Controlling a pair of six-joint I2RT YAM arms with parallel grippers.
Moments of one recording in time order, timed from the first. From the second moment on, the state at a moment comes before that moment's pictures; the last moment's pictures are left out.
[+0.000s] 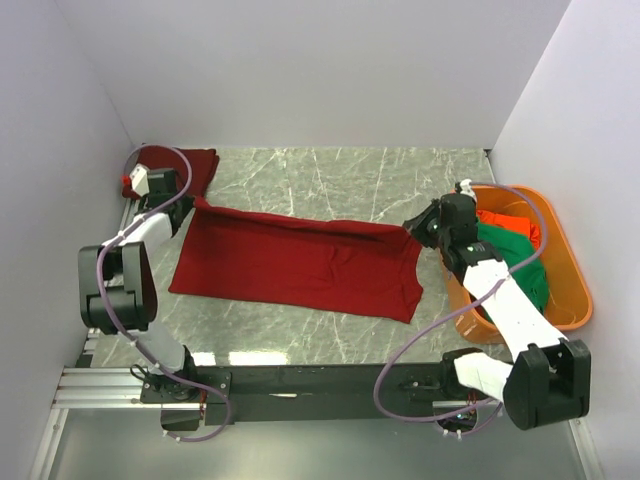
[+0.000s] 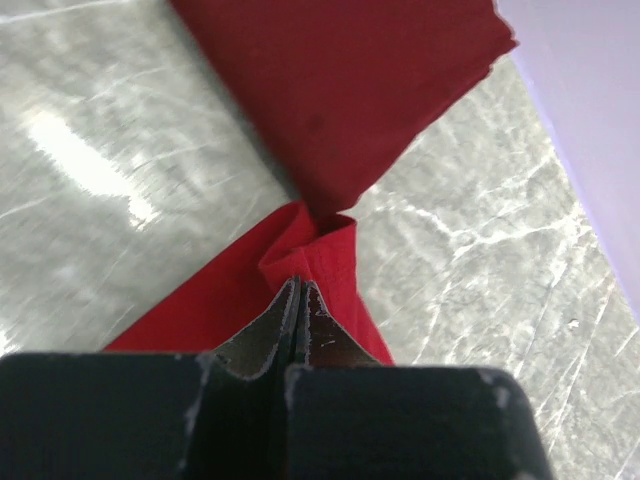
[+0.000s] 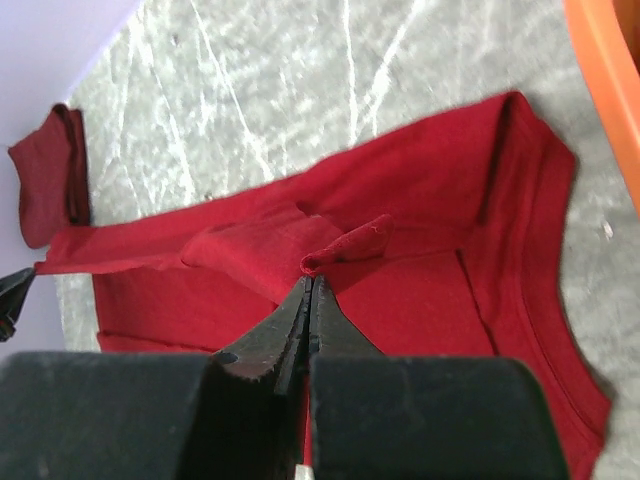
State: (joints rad) left arm 0.11 1.69 1.05 0.01 -0.20 -0.83; right arm 0.17 1.14 0.81 -0.23 -0.02 0.78
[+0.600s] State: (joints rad) left arm 0.11 1.52 0.84 0.02 -0.26 -0.94; right arm 0.17 1.01 0.66 -0.25 -0.05 0.78
